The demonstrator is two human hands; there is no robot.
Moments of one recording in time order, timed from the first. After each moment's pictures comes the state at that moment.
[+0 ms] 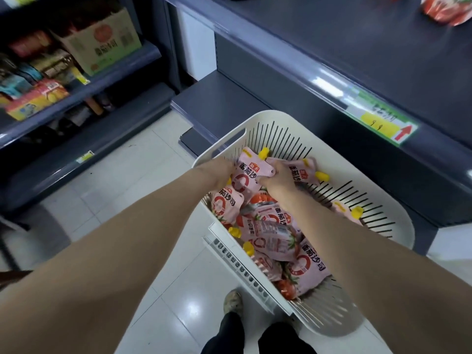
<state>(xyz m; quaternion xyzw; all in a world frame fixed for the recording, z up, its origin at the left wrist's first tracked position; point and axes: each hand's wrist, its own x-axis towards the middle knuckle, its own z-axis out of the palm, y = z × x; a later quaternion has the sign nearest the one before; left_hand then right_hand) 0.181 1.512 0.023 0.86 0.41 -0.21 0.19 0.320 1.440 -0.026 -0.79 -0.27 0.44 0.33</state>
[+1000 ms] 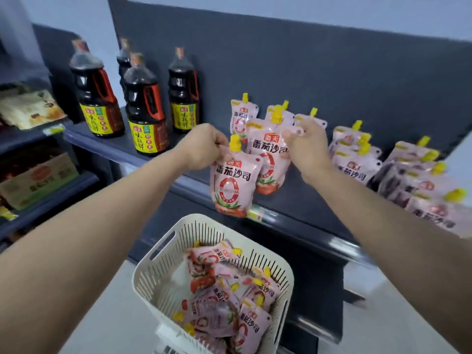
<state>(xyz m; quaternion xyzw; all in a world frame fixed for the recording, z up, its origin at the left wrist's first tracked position) 0.285 1.488 0.333 0.89 0.29 0.17 0.32 0.442 1.364 0.331 -0.76 -0.30 0.07 0.57</state>
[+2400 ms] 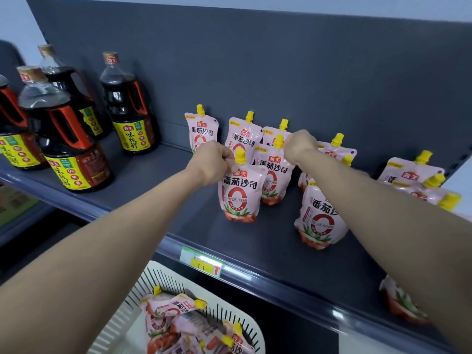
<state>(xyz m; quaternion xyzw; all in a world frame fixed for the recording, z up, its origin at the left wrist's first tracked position) 0.479 1.508 0.310 0.87 0.31 0.16 0.36 0.647 1.419 0.325 -0.92 -0.26 0.09 0.29</state>
